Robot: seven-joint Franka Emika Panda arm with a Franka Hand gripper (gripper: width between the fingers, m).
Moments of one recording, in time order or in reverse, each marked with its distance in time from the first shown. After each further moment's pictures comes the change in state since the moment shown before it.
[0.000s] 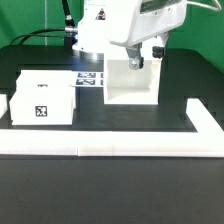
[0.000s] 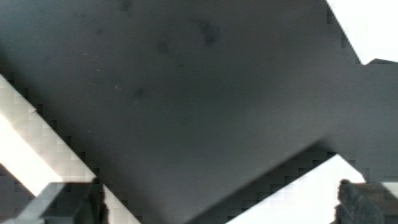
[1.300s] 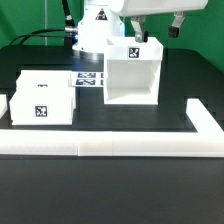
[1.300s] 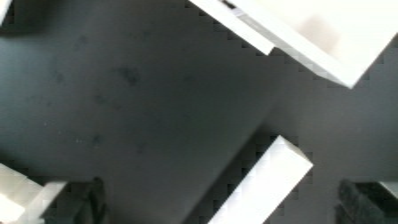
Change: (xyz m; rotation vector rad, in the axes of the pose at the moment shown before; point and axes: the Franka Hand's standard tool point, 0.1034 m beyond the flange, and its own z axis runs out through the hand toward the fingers) arm -0.010 -0.056 -0.026 -0.016 -0.001 0.346
